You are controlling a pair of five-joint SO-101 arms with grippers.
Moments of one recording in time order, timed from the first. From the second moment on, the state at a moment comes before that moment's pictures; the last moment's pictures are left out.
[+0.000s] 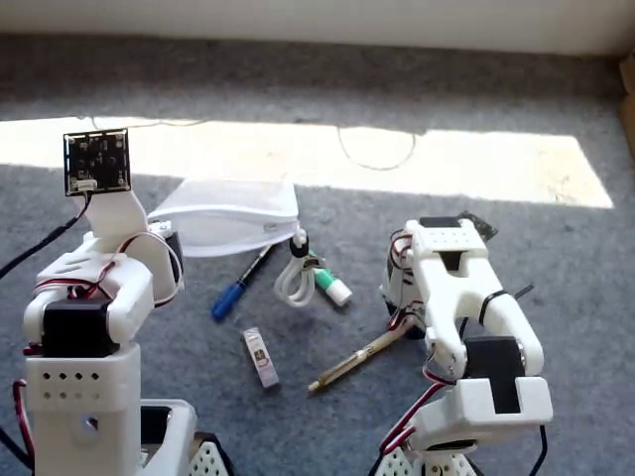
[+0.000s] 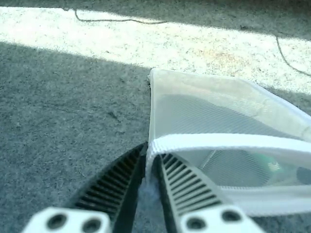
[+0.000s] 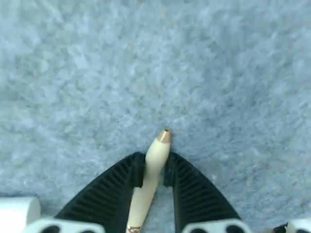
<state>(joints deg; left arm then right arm) -7.7 -56.0 36.5 74.2 11.7 -5.2 2.7 36.9 67.9 -42.3</state>
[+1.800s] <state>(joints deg) -7.7 -55.9 36.5 74.2 11.7 -5.3 -13.9 29.9 67.8 -34.0</state>
